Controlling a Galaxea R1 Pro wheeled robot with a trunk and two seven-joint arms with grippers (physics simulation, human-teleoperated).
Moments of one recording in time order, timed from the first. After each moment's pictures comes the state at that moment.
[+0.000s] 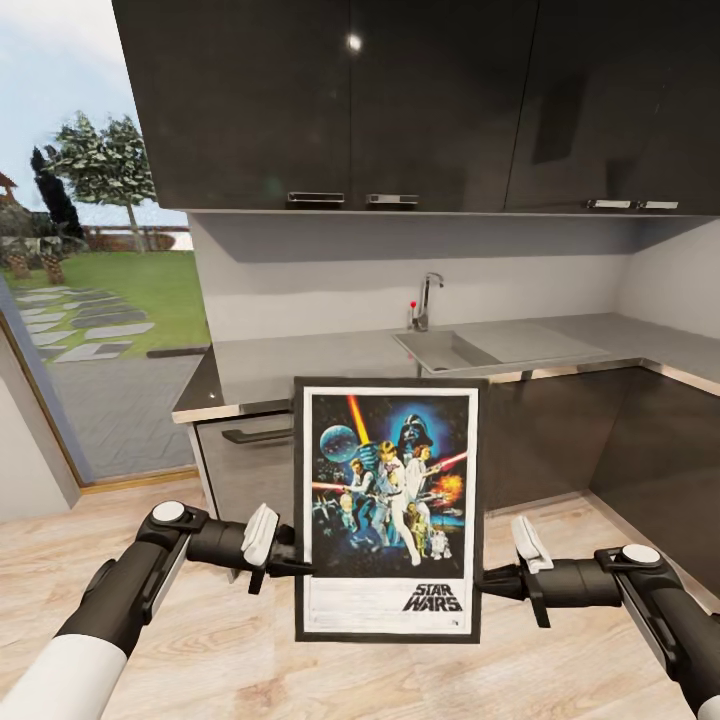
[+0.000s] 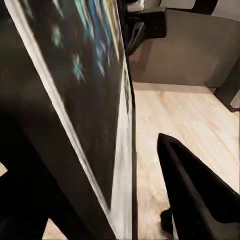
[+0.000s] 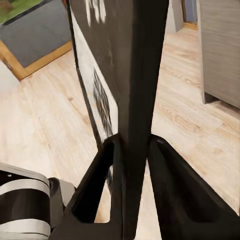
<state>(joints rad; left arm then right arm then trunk) -0.57 0.15 -0.09 -1.09 -0.08 0.21 -1.57 -0.45 -0.36 -0.02 -1.04 0.01 0.25 1.54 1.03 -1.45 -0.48</state>
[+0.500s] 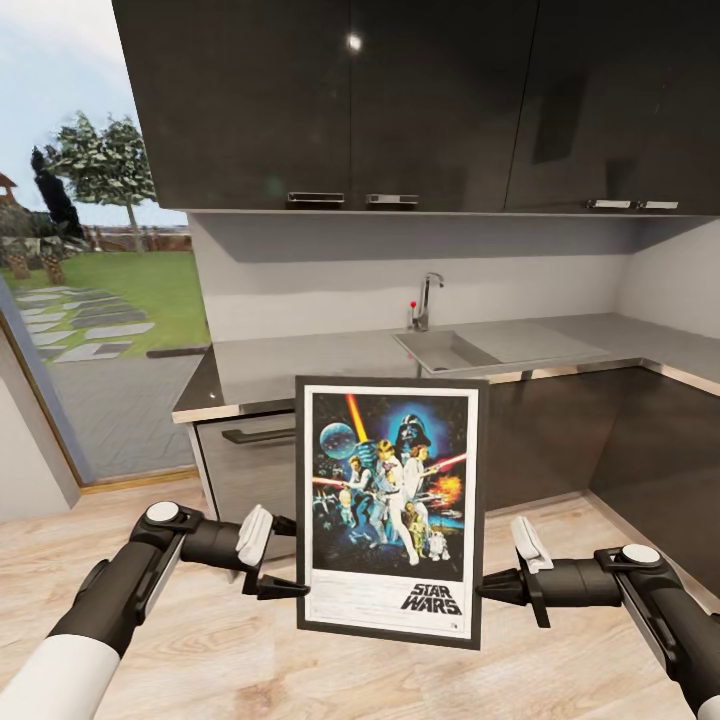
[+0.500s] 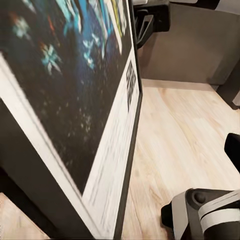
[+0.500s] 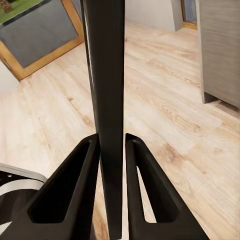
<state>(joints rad) -0.57 0.17 -0.09 -1.08 -0.08 0.21 -1.57 -0.45 -0.36 -0.02 -1.04 0.01 0.25 1.54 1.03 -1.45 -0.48</state>
